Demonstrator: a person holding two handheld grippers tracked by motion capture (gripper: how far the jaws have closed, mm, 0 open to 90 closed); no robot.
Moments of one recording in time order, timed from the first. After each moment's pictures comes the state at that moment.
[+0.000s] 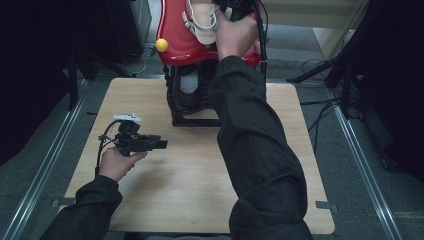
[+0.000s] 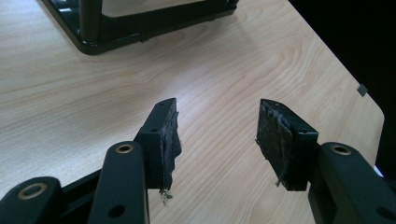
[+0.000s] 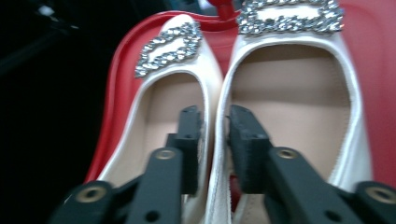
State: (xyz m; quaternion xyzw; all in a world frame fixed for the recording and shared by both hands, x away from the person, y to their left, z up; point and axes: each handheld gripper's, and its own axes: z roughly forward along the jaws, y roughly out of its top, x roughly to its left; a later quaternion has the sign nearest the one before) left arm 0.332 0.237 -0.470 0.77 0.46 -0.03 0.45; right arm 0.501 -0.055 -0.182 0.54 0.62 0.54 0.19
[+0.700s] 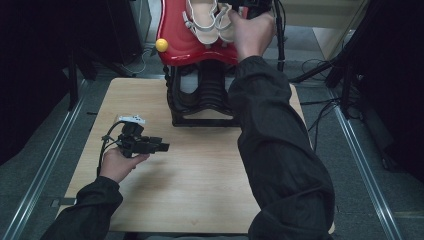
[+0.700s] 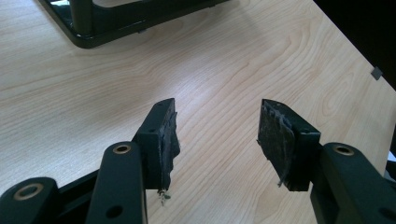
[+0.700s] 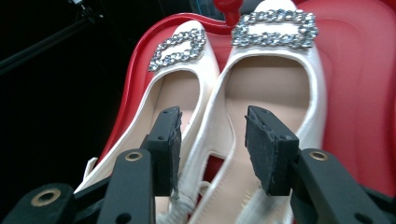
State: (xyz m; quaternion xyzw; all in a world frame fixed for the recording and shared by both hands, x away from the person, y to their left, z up) left arm 0.329 0.230 -0.470 0.79 0.45 -0.01 0.43; right arm 0.489 -0.088 -0.171 0.49 0.65 0.55 0.17
